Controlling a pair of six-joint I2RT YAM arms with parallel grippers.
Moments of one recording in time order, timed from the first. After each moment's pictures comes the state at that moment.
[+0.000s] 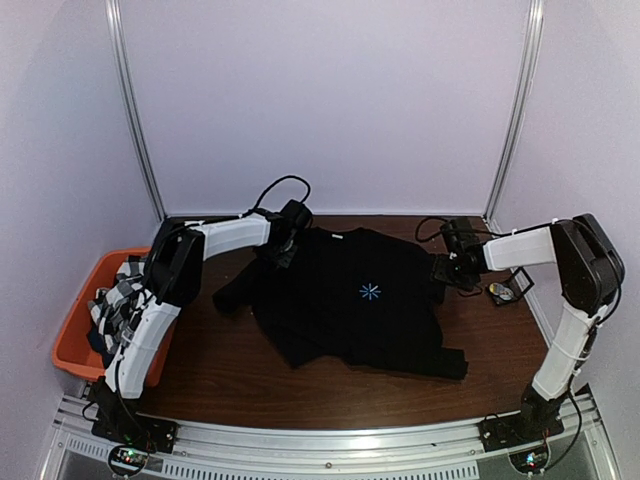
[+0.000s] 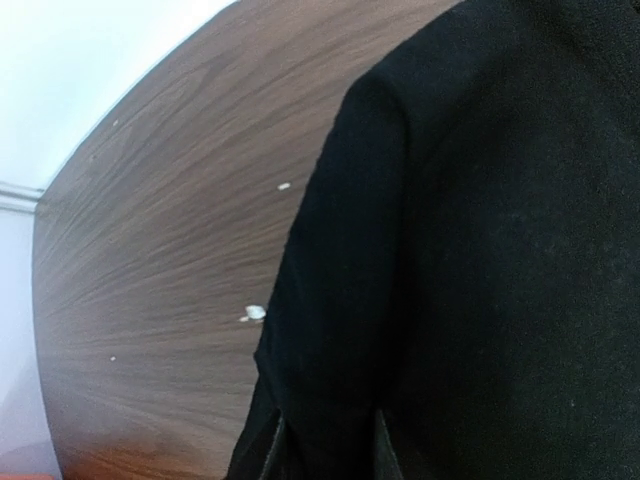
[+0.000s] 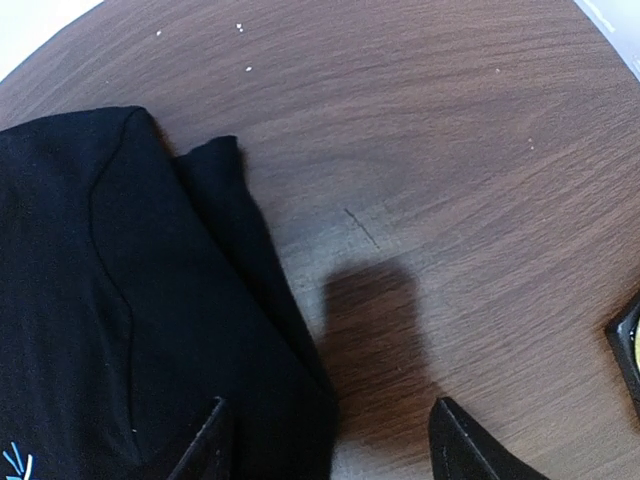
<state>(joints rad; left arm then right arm) -0.62 2.55 2.14 -0.72 -0.58 -0.14 0.30 1.80 1.01 -0.17 0.30 0.61</state>
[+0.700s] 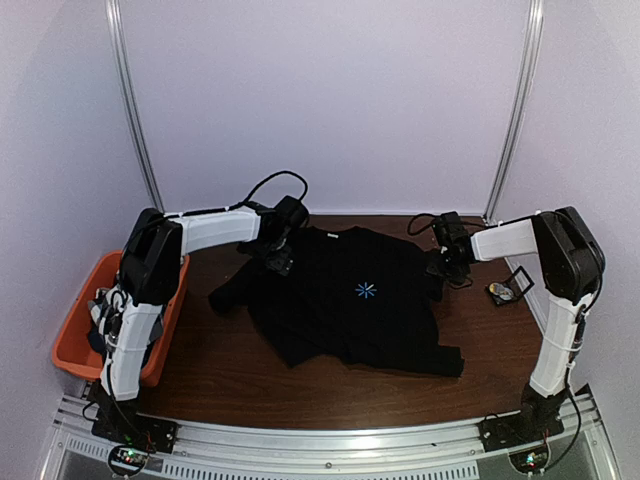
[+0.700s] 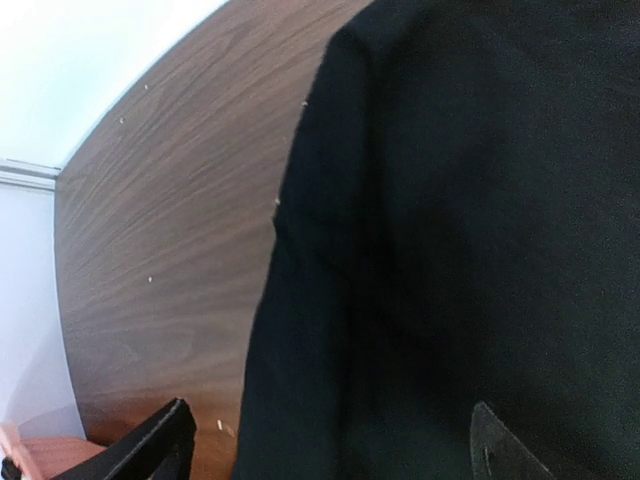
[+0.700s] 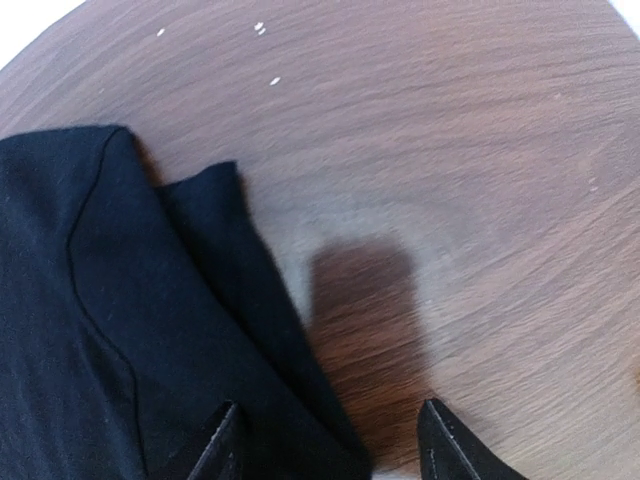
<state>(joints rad) -0.65 2.34 1.93 -0.78 -0.58 -0.18 0.29 1.94 1.17 -0.21 0.27 0.61</state>
